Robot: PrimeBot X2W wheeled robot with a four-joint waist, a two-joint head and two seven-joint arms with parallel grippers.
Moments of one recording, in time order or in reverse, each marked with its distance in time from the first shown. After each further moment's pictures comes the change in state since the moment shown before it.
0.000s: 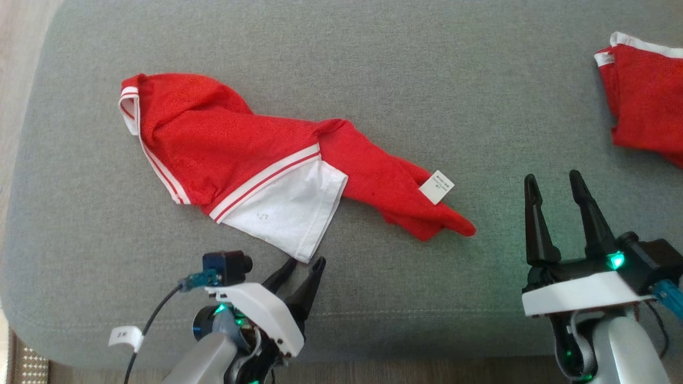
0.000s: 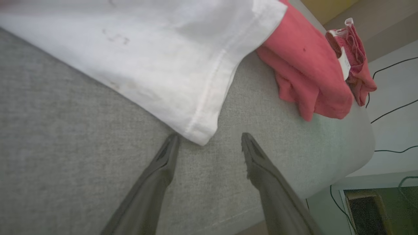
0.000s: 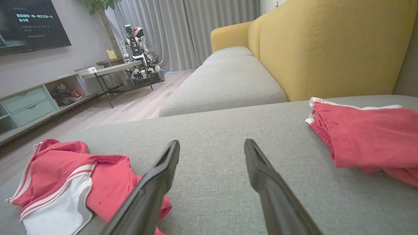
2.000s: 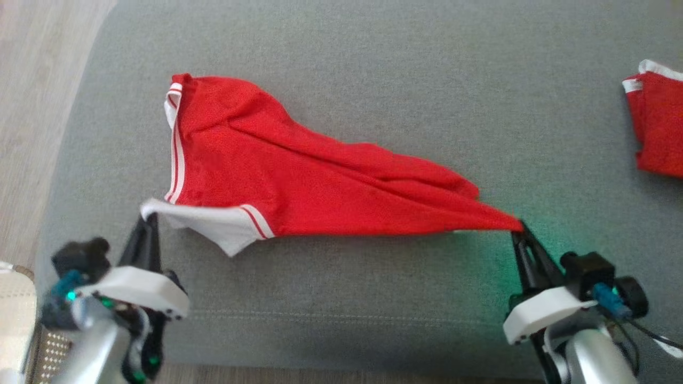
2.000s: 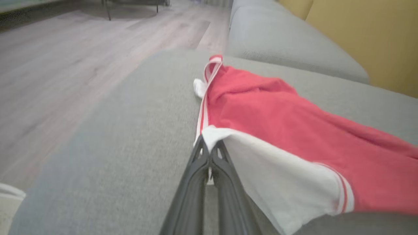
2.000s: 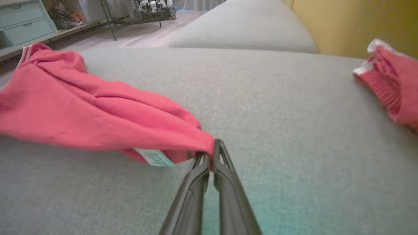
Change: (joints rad) left arm 0.076 0.161 0.306 -0.126 0.253 0.196 -0.205; right arm -0.039 -0.002 0.030 0.330 -0.175 0.000 0.000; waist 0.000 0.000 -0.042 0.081
